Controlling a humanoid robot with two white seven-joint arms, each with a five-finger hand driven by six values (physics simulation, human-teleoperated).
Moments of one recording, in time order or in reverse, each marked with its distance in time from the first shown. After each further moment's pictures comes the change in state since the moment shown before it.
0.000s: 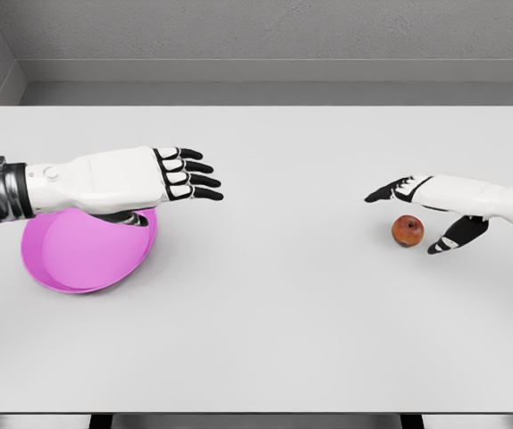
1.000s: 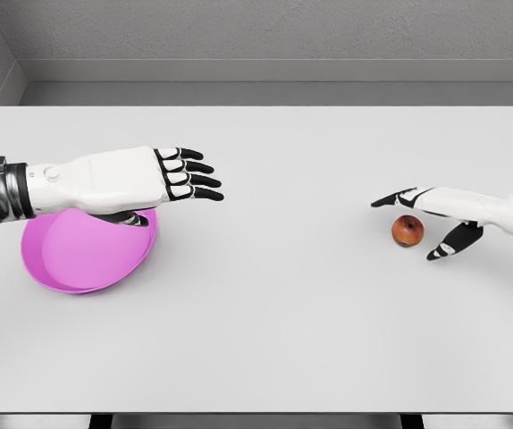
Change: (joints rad) left arm 0.002 -0.001 0.000 0.000 0.000 0.000 0.000; right arm -0.018 0.092 0.034 0.228 0.012 -0.065 0.000
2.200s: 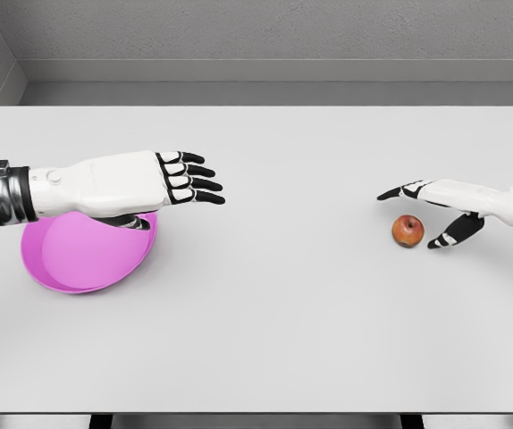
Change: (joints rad) left arm 0.011 -0.004 0.000 0.000 0.000 0.000 0.000; right arm -0.040 0.046 -0.008 0.103 0.038 -0.018 0.000
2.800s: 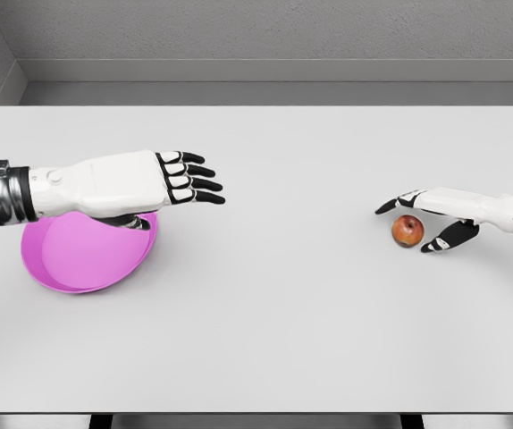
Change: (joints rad) left arm 0.001 0.000 0.000 0.000 0.000 0.000 0.000; right arm 0.000 -0.001 0.033 0.001 -0.002 0.000 0.000
